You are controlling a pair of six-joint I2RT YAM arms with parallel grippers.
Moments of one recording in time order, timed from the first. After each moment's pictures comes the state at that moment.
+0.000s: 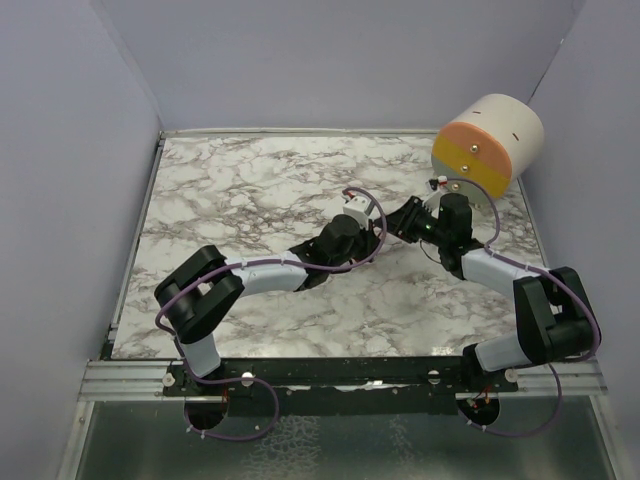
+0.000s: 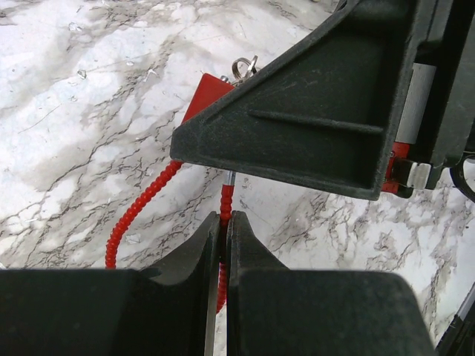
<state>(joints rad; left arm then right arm) -0.93 1.73 0.97 0.40 -0.12 -0.49 0.26 1.44 0.62 0.46 -0.49 0.82</state>
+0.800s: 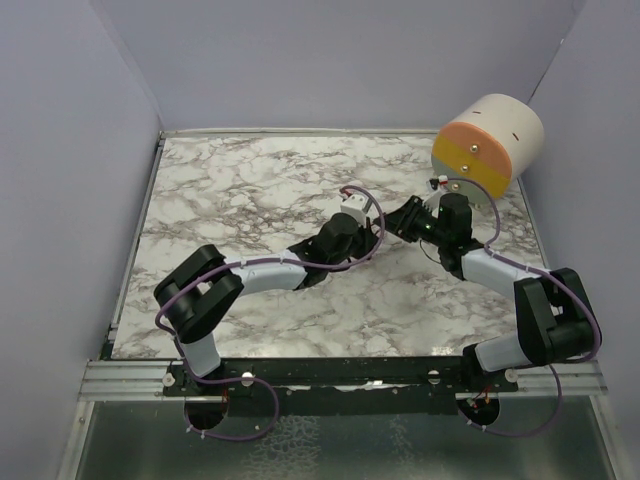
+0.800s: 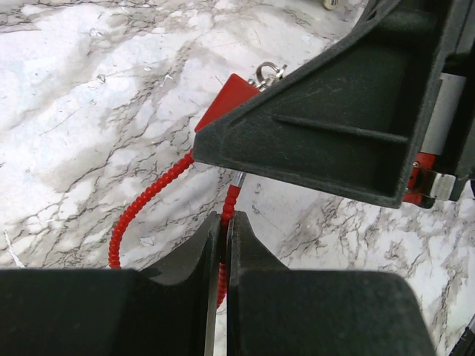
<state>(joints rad) -0.92 1.73 0.97 0.39 -0.15 -0.48 0.26 1.44 0.62 0.46 -0.48 0.82</state>
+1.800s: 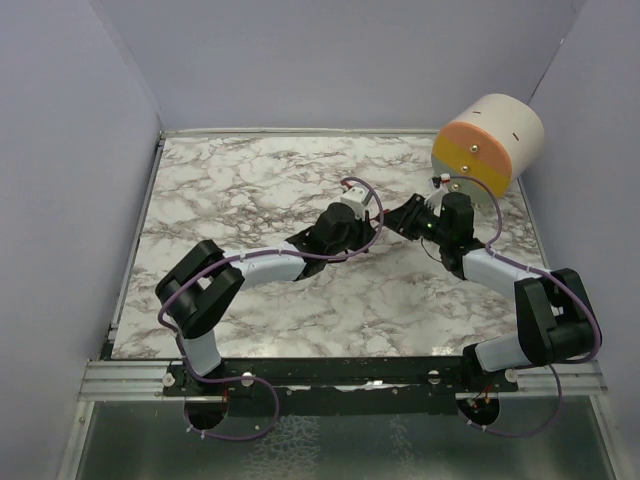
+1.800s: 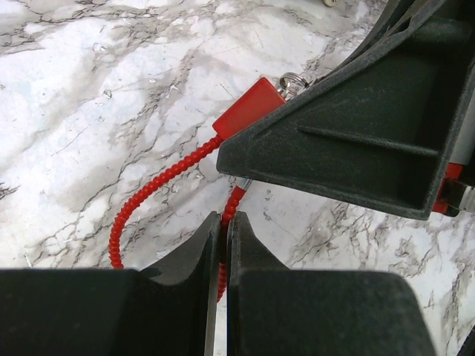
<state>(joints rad) -0.86 1.75 1.01 0.37 -0.06 -0.44 0.25 1.43 0.62 0.49 -0.47 0.81</state>
